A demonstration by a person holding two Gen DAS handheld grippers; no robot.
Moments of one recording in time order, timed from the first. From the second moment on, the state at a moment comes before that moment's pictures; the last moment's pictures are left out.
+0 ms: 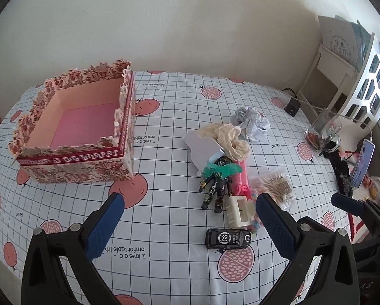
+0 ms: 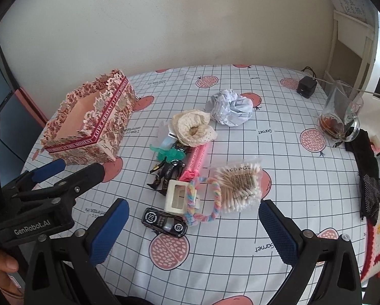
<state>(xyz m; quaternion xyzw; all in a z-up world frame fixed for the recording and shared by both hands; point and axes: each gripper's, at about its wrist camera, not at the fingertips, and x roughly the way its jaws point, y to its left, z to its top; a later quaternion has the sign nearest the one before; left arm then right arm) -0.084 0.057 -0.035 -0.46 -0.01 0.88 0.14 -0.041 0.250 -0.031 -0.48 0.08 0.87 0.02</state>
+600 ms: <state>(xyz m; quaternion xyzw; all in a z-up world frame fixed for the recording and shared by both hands) -0.115 0.084 -0.117 -0.53 -0.01 0.83 0.18 -0.054 0.283 -0.092 -0.51 0.12 0.85 0.04</state>
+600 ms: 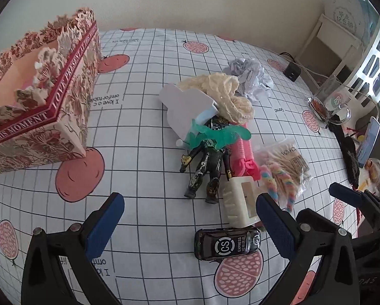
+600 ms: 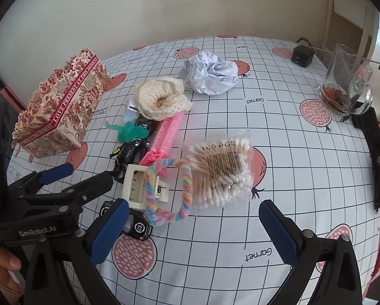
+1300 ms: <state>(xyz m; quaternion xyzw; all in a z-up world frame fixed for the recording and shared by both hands) -0.149 0.102 -0.127 -0.52 0.01 0.83 0.21 -0.080 0.323 -0.124 -0.51 0.15 0.84 0.09</state>
